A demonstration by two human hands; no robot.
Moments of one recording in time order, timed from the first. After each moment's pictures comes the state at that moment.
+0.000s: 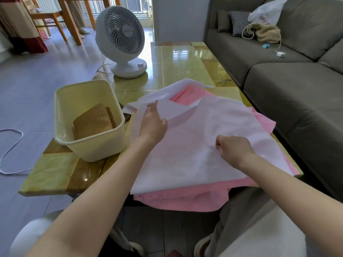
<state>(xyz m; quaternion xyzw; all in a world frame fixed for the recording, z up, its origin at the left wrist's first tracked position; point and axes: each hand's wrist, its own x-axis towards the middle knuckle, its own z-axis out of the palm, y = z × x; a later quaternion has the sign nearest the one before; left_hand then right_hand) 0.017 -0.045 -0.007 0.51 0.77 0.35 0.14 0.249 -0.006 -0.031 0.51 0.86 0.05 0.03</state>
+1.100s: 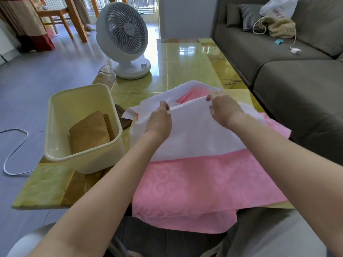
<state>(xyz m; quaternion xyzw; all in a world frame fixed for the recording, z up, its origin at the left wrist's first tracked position) 0.010 0.005 -0.003 0.54 0.78 0.29 0.09 0.176 0.099 0.025 0.50 0.86 -0.02 -0.09</state>
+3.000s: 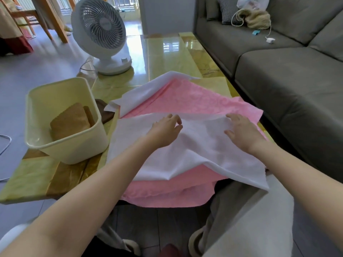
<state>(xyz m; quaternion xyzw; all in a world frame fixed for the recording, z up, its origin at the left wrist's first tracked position) 0.081 -0.027 -0.017 0.69 0.70 0.11 0.15 0.315 0.027 -0.029 0.58 0.81 -0.10 -0.09</state>
